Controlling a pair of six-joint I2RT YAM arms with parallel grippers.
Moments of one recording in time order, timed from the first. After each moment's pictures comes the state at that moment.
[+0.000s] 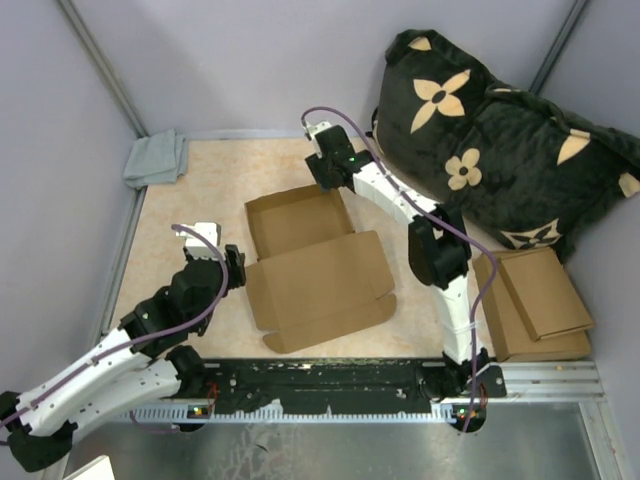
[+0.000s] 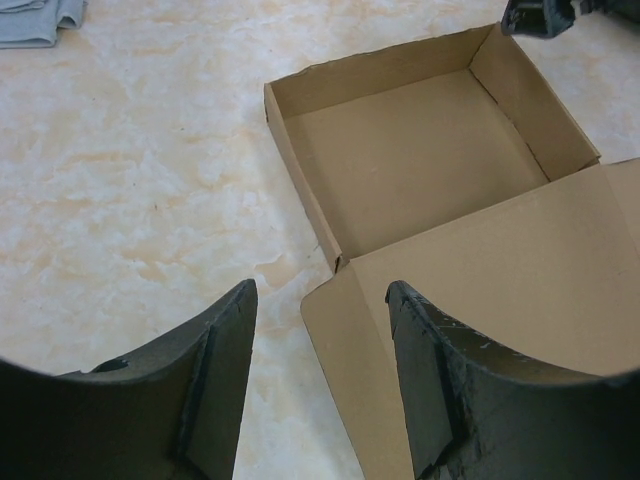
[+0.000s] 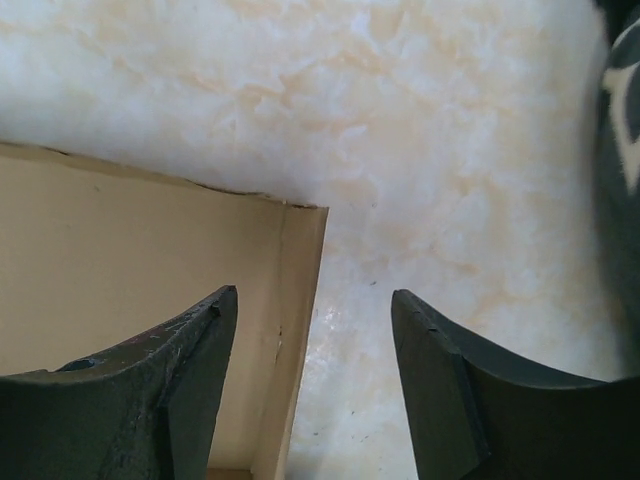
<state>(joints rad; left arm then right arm) -0.90 0.60 0.65 -0.44 -0.76 -0.35 0.59 2.17 1.96 -0.52 0.24 -0.08</state>
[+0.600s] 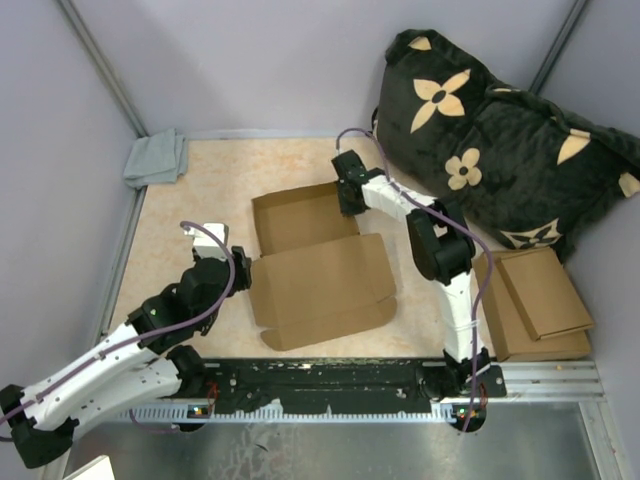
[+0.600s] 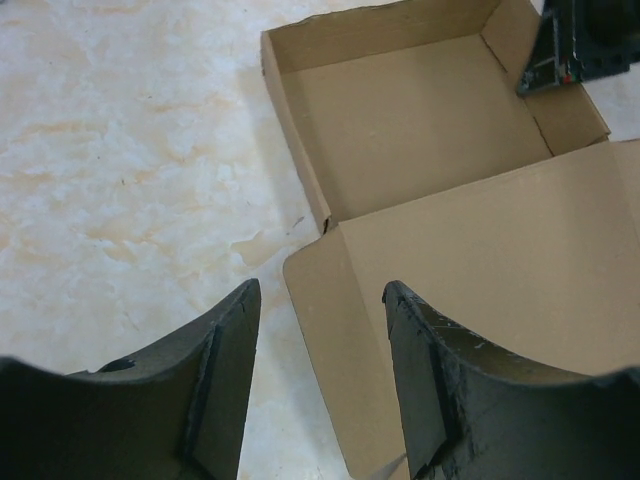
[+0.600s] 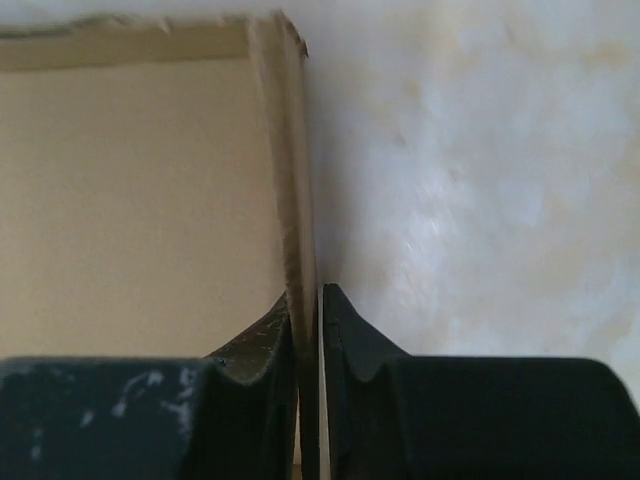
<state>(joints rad) -0.90 0.65 0.64 -0.45 -0.71 -0.42 0.52 2.22 1.77 -0.55 0.16 0.25</state>
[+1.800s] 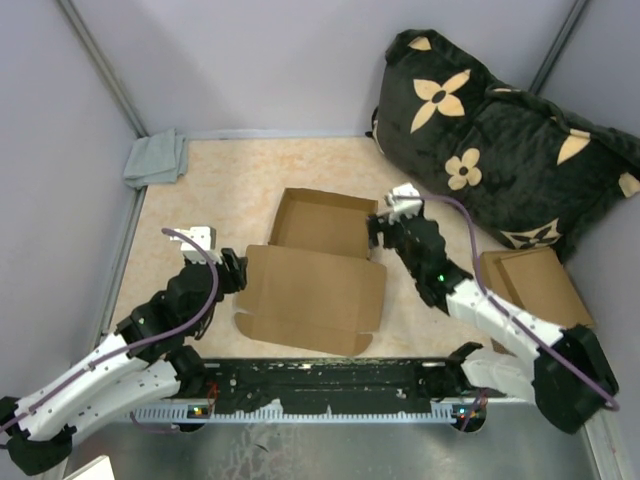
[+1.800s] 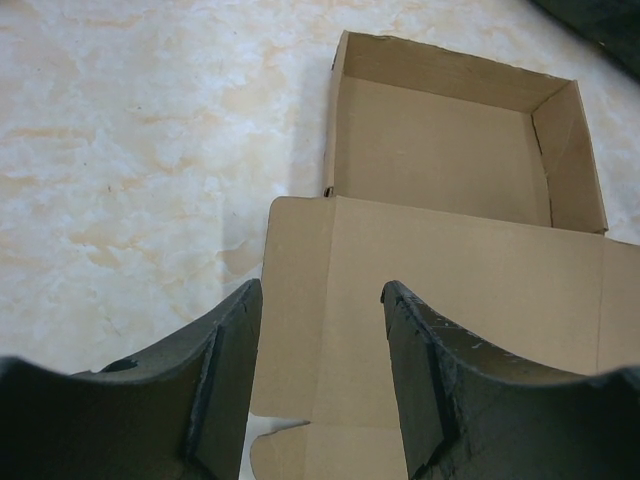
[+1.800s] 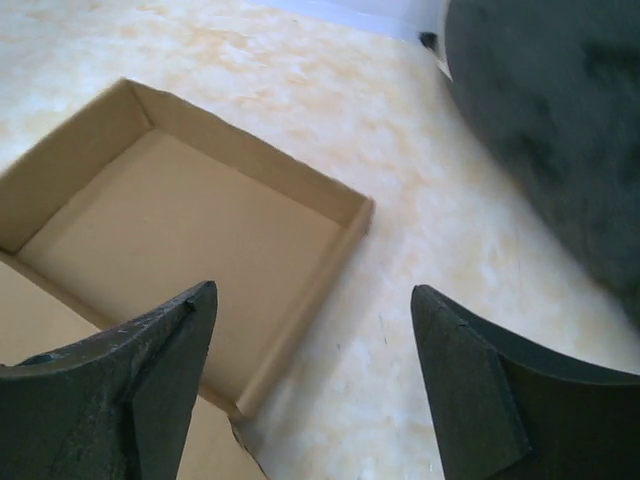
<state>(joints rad) -0.90 0.55 0.62 -0.45 -0.70 -0.45 0.60 1.02 0.49 0.35 0.30 0.03</state>
